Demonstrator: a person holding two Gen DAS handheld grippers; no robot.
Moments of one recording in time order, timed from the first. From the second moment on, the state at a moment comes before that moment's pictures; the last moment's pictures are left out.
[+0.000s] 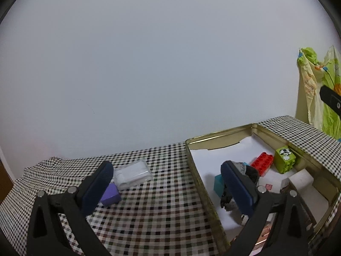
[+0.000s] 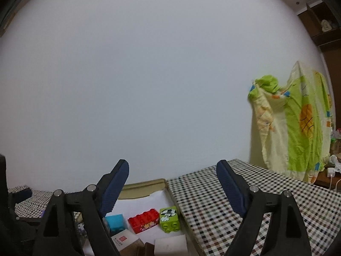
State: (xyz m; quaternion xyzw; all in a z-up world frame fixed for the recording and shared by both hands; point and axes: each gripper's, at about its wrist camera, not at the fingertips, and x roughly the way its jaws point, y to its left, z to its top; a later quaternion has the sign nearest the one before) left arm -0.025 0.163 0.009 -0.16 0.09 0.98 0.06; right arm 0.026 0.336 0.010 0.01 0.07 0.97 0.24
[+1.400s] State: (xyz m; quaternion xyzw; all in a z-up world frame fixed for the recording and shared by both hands) left arm -0.020 0.153 0.006 -0.19 0.07 0.97 0.10; right arm 0.066 0.300 0.017 0.06 0.05 0.95 0.29
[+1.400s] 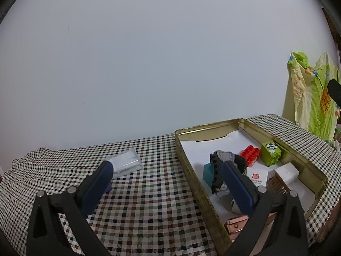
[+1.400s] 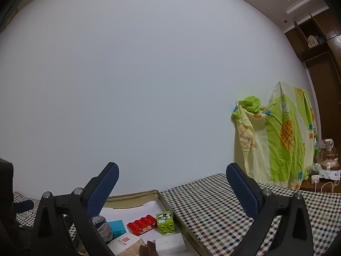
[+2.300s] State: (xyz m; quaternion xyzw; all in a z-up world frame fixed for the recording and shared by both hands) left arm -0.029 0.117 0.006 -0.20 0.06 0.97 0.10; right arm 0.049 0.259 0.017 0.06 0.05 0.96 0.28
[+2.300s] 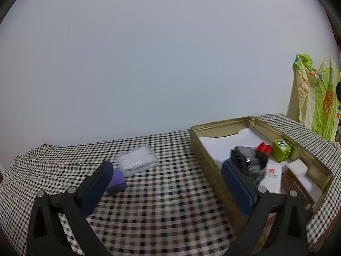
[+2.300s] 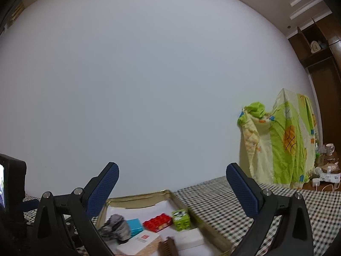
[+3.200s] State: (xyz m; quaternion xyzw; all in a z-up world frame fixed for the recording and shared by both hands) left arm -0.086 -0.008 -0.003 -0.25 0.03 0.97 0.04; right arm -0.045 0.167 0.010 0.01 0.08 0.96 0.25
